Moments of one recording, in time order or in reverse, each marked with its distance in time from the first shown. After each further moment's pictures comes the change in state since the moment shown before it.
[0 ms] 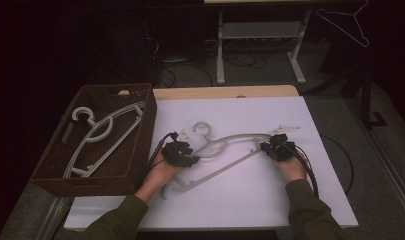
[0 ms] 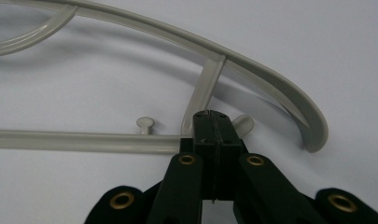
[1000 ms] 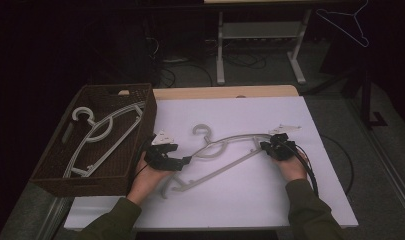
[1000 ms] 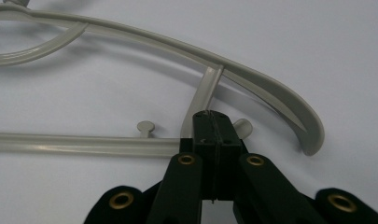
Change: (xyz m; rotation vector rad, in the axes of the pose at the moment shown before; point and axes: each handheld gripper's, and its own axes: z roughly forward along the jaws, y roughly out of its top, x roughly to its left) left arm 0.002 -0.024 -0.048 -0.193 0.028 -0.134; right arm -0.001 0.002 -0.002 -0.011 -0.001 -0.004
